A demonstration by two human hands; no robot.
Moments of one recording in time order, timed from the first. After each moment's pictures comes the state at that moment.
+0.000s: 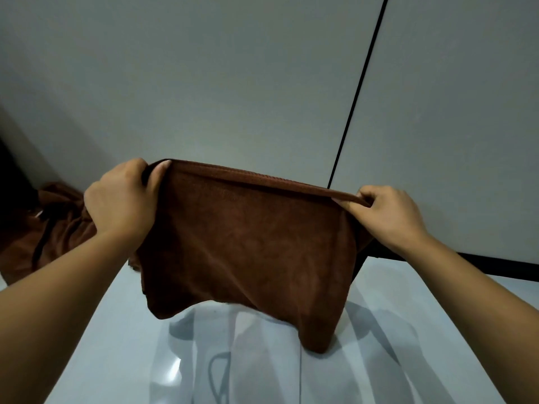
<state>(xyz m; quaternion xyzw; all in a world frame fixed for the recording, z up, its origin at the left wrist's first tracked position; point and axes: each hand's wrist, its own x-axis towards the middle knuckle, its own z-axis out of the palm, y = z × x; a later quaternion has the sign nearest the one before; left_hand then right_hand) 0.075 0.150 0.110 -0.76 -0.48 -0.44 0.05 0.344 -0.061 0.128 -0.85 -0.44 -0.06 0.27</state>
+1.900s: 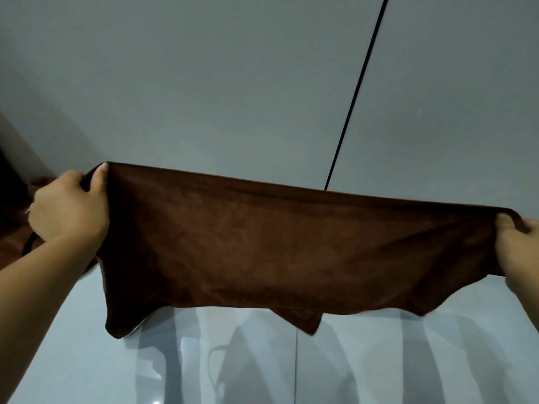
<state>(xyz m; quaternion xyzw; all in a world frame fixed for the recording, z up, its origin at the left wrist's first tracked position) 0.033 0.204 0.071 -0.63 -0.64 -0.42 -0.11 0.445 -0.178 0.092 -0.87 -0.05 -0.08 0.48</state>
